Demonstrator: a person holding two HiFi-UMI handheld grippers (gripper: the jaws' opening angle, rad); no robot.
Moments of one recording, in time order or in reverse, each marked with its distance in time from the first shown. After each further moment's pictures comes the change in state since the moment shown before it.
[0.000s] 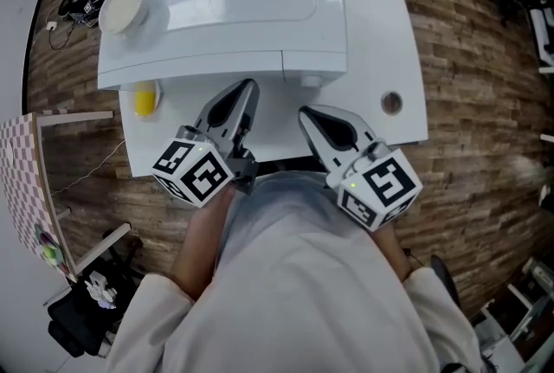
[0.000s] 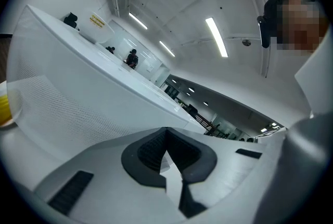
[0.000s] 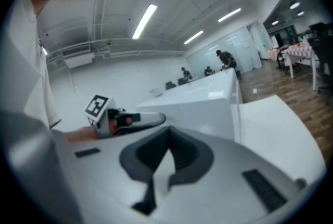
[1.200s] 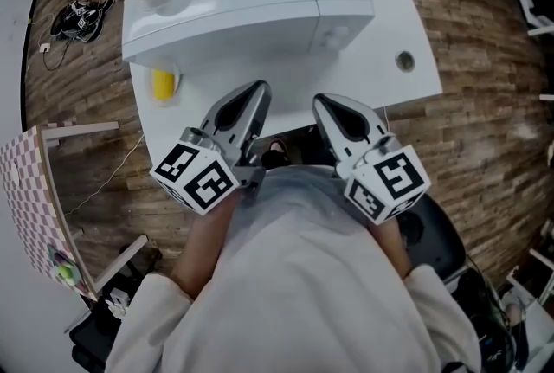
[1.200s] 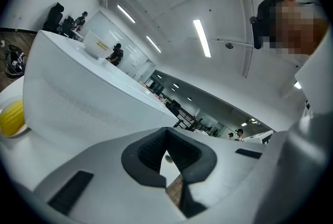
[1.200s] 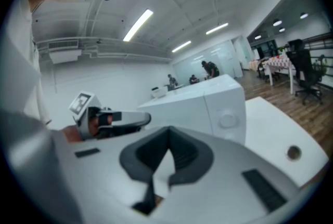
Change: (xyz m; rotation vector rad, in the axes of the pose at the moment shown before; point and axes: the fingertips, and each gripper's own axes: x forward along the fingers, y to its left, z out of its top) left arm -0.099 -0.020 -0.002 0.033 0.067 -0.188; right arm -0.009 0.080 -0.025 0.019 -0.087 -0.208
